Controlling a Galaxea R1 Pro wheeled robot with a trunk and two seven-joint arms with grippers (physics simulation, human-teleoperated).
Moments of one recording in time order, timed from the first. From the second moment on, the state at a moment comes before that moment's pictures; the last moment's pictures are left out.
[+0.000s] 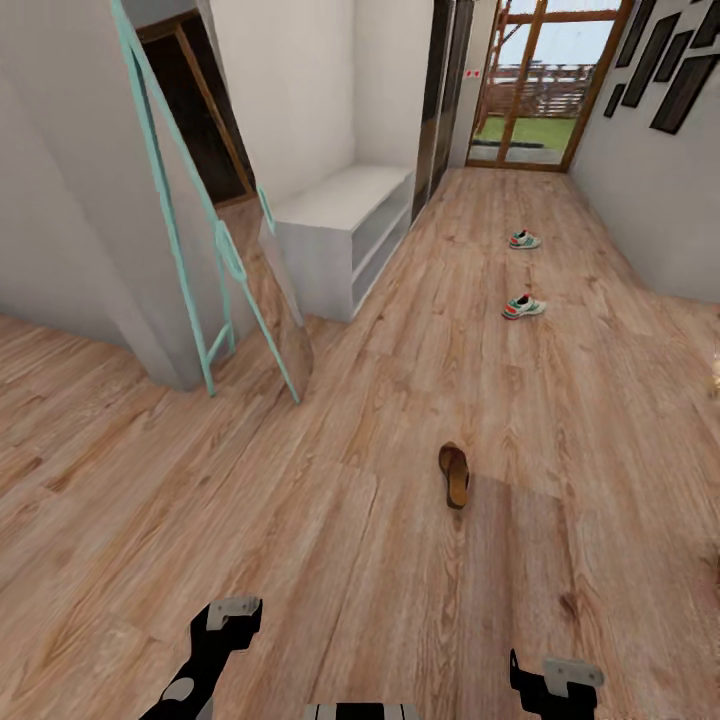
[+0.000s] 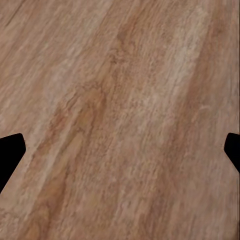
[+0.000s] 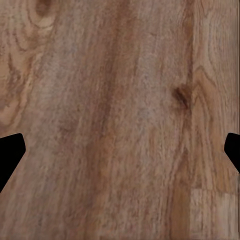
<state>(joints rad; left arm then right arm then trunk) -0.45 0.01 0.07 -0.31 -0.03 -0.39 0.00 -0.25 -0.07 0.00 -0.45 -0.02 -0.41 -0.26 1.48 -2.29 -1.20</state>
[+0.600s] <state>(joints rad) -0.45 0.01 0.07 -0.31 -0.03 -0.39 0.00 -0.25 -0.07 0.00 -0.45 -0.02 -0.42 -0.26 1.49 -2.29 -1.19</state>
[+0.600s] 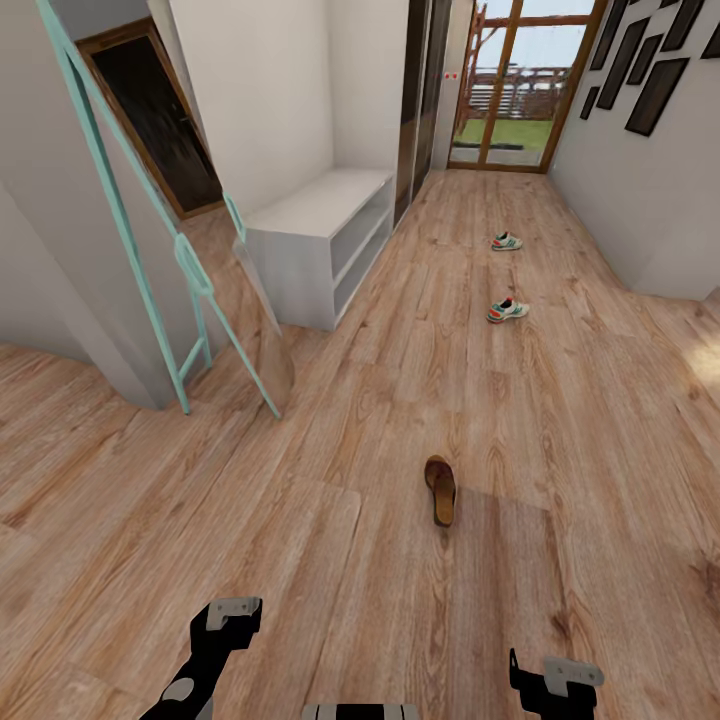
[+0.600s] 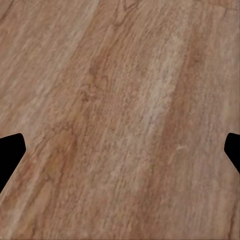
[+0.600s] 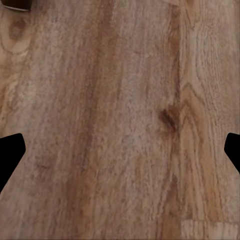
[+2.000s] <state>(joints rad) -0.46 -0.01 0.06 -0.43 -0.03 -0.35 0.00 -0.25 -0.05 0.01 -0.49 -0.01 -0.41 -0.25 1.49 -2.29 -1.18</state>
